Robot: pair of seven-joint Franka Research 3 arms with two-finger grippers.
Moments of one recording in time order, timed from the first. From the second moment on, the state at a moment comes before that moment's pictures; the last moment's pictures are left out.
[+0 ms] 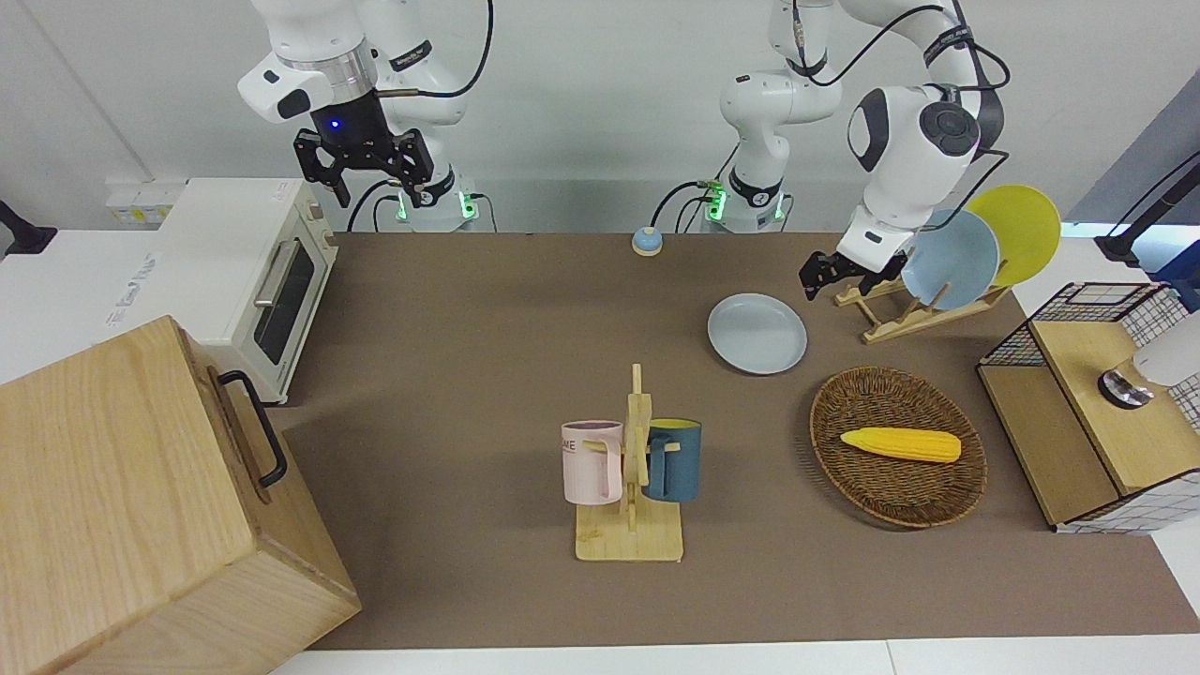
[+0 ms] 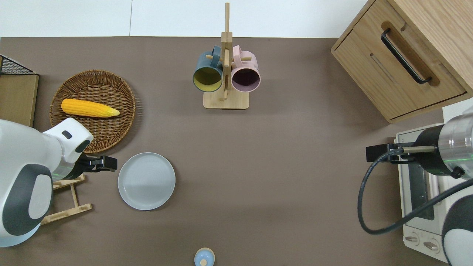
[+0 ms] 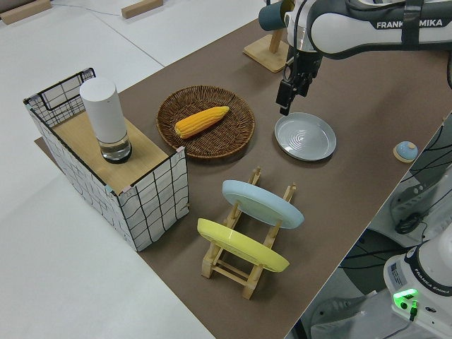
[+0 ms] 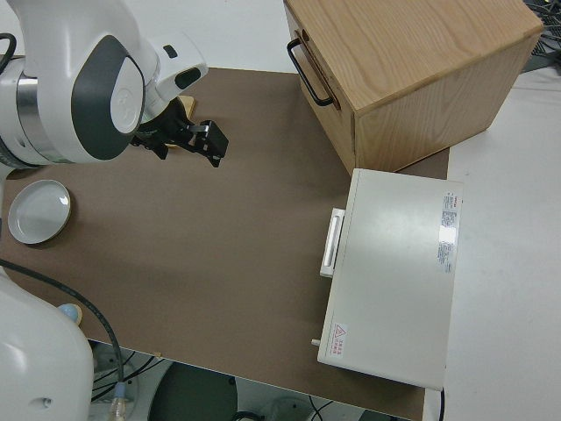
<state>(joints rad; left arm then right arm) 0.10 -0.11 -0.15 -2.14 -0.02 1.94 -0.09 -0.25 -0.12 0.37 -1.63 0.05 1.51 0.17</state>
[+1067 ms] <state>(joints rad) 0.12 -0.08 -0.15 -2.51 -0.02 2.32 -0.08 -0.25 -0.12 0.37 -1.63 0.05 1.51 0.17</state>
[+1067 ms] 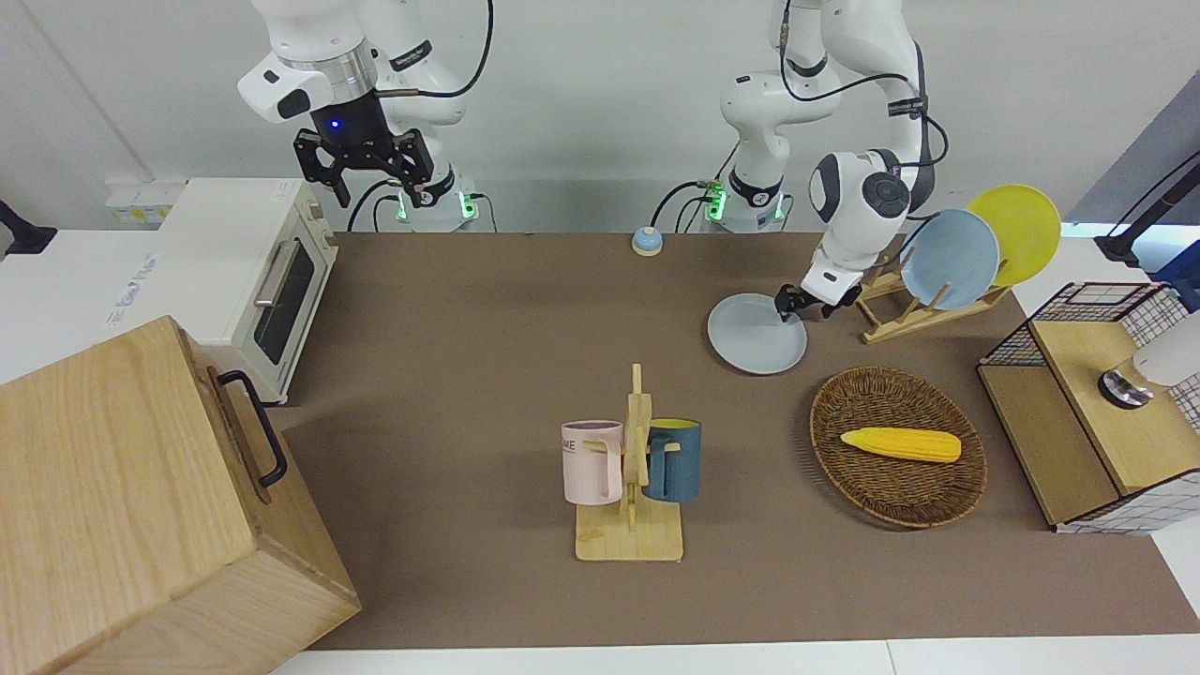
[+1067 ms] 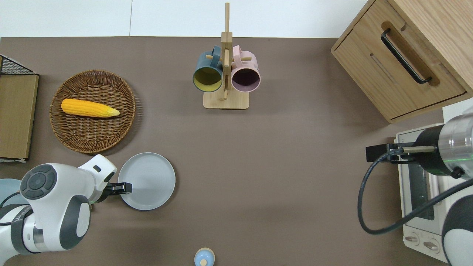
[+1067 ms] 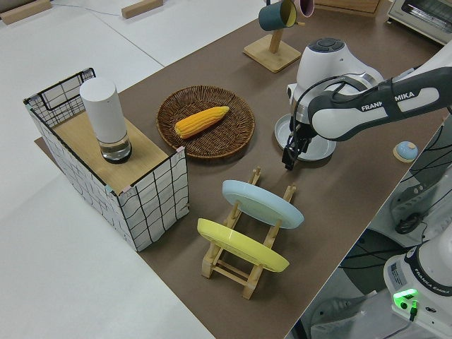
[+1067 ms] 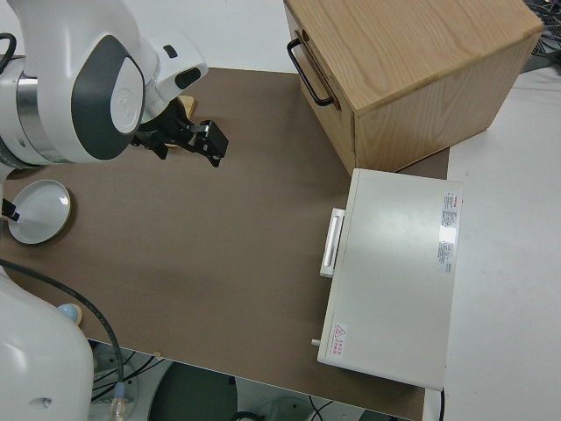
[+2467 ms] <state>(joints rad) 0.12 -0.08 -0.18 -2.51 -0.17 2.34 -0.10 -0.25 -0.12 0.37 -1.63 0.05 1.51 0.17</state>
